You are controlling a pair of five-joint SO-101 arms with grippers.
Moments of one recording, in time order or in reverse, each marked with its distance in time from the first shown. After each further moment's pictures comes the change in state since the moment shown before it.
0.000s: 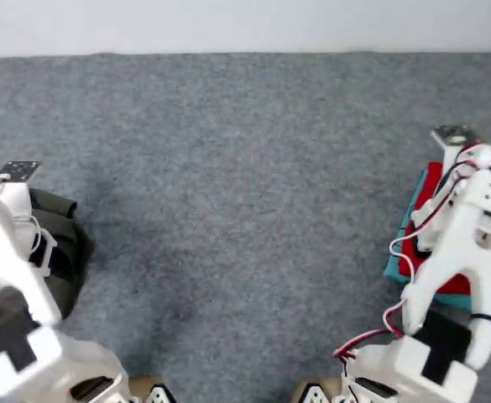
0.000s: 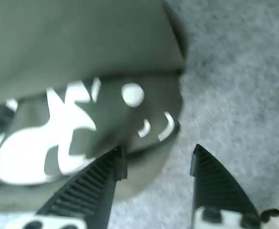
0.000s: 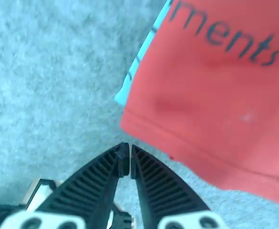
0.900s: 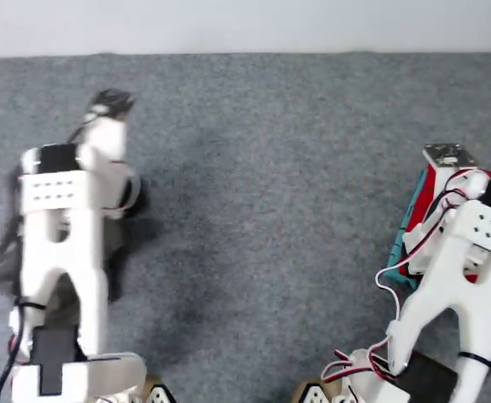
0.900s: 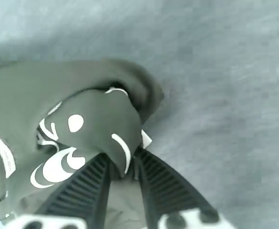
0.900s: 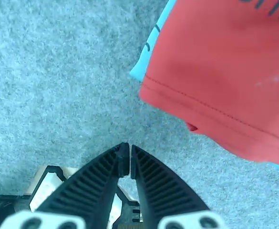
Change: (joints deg) left arm 37.5 -13.6 -7.1 -1.5 20.0; right arm 0.0 -13.0 11.6 0.0 0.0
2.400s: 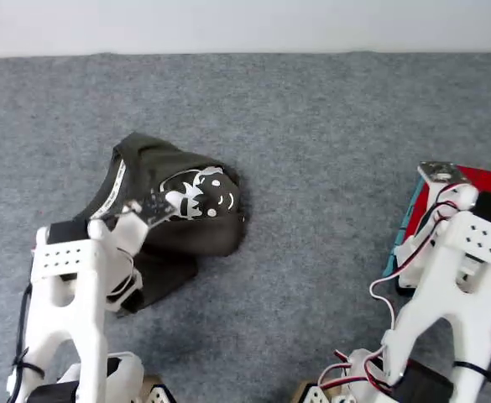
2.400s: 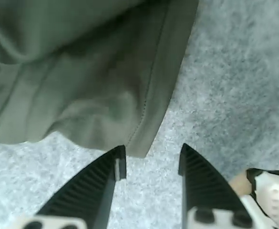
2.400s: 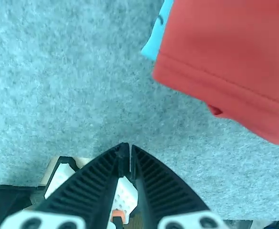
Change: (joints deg) left arm -8.7 -19.5 42.7 -4.1 -31.1; right arm -0.2 -3.5 8.2 0.1 -3.4
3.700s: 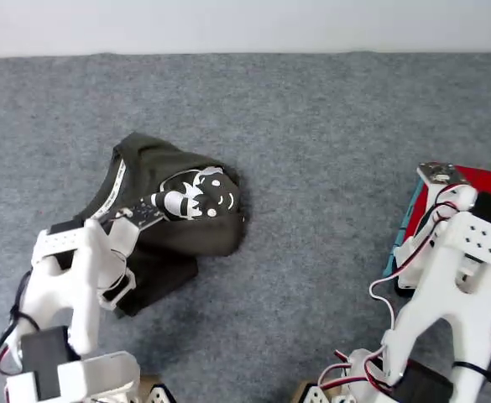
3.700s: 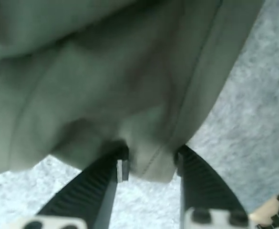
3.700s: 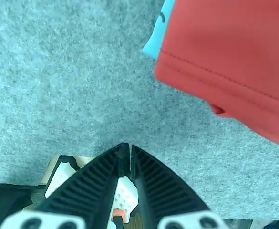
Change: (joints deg) left arm -5.7 21.1 -1.5 -13.8 -2.2; right arm 0.0 0.0 0.3 0.0 0.0
